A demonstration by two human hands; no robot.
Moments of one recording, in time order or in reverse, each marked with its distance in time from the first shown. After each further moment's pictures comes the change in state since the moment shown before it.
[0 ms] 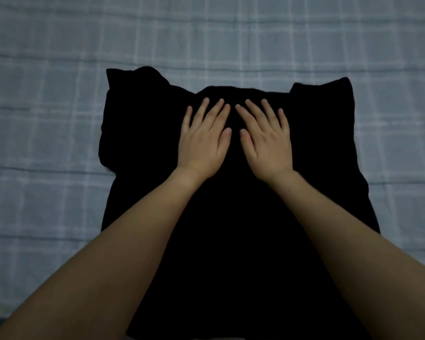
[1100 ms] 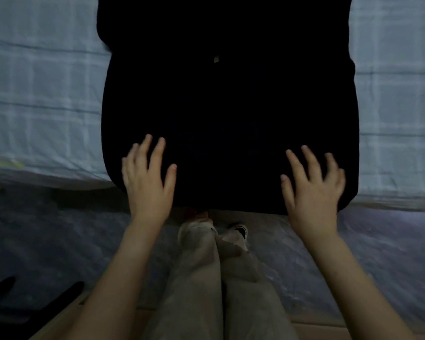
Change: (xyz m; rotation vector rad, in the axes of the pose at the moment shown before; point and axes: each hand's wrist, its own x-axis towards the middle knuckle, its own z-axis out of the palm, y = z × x) left_hand -0.339 0.042 0.003 -0.181 0.120 -0.411; right_hand -0.345 0.016 -0.023 -0.031 -0.052 0.270
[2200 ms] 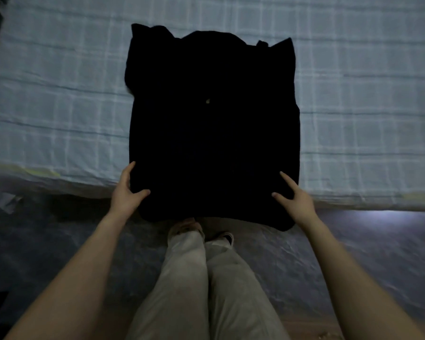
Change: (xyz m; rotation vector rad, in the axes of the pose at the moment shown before) left_hand -0.002 -0.059 -0.065 -0.645 -0.277 -0.406; right_hand -0.007 0.063 -0.035 0.647 -0.353 0.296
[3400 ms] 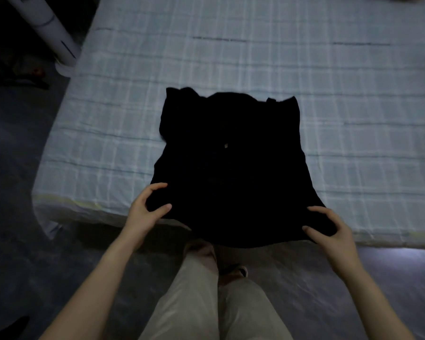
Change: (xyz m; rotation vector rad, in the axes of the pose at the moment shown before) left_hand -0.040 0.101 -0.055 -0.178 -0.054 0.222; right_hand -0.074 -0.082 -0.062 0.412 0.156 -0.235
